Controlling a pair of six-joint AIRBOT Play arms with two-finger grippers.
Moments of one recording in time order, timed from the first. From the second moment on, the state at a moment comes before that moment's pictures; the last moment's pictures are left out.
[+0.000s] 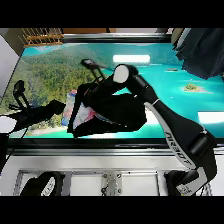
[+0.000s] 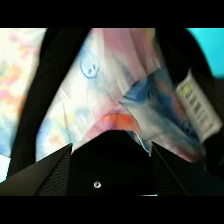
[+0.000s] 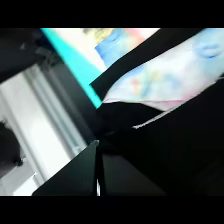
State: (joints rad) left arm 0.10 -0.74 0.73 1.05 -0.92 -1.61; right arm 0.68 -1.75 1.88 -0.90 1.24 1.40
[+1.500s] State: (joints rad) left arm 0.20 -0.74 0.73 1.05 -0.97 -1.61; right arm 0.93 -1.81 1.88 -1.55 1.30 1.84
